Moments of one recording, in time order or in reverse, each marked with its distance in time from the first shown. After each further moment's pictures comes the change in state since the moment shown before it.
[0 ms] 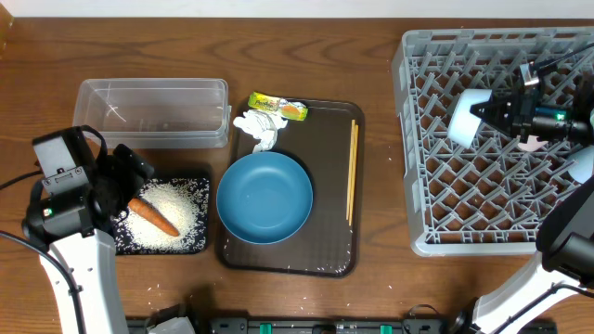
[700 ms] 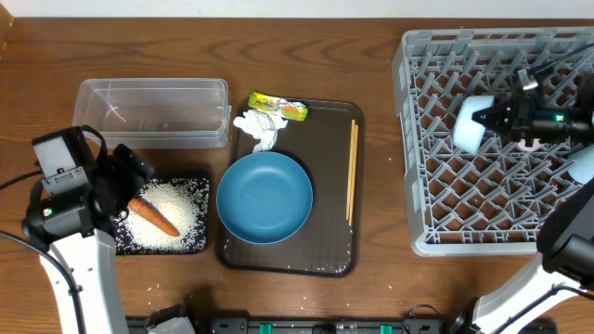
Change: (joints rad) left arm 0.000 0.000 0.000 0.000 0.000 0.000; right arm -0.015 -0.009 0.000 0.030 0.138 0.050
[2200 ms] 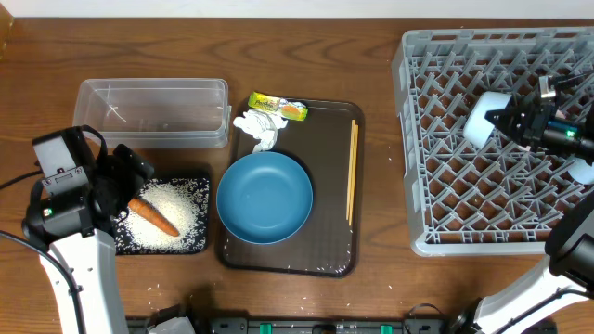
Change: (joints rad) left arm 0.000 0.000 0.000 0.000 0.000 0.000; right arm -0.079 -0.006 -0.141 0.181 -0.171 -0.054
